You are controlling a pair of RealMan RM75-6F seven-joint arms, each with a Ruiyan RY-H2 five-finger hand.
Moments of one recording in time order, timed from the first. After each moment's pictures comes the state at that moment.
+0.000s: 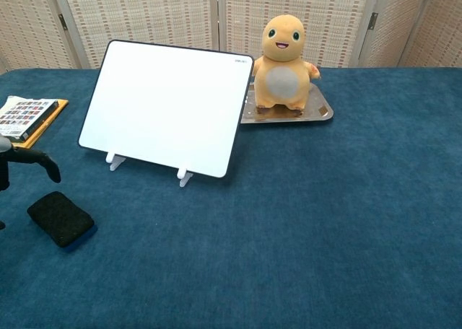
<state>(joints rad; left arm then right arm) -0.47 -1.14 0.02 -1.61 1.64 0.95 0.13 0.10 -1.12 0.02 -1.67 -1.51 1.42 -0.16</state>
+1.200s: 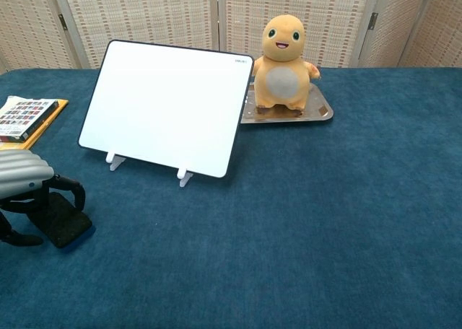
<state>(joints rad) -0.57 -1.36 0.10 -1.30 1.72 0.99 -0.03 0.10 -1.13 0.03 -1.67 -1.49 1.41 -0.18</state>
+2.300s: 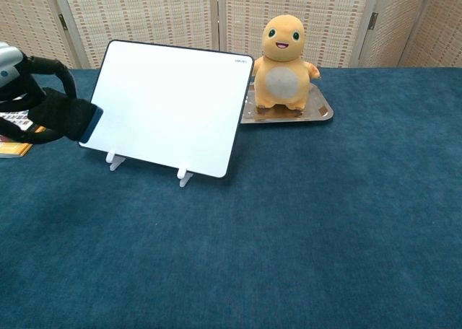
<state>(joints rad) -0.48 -1.49 -0.09 -1.31 1.66 1.44 0.18 0.08 -1.11 0.02 -1.67 -1.52 1.45 -0.13</state>
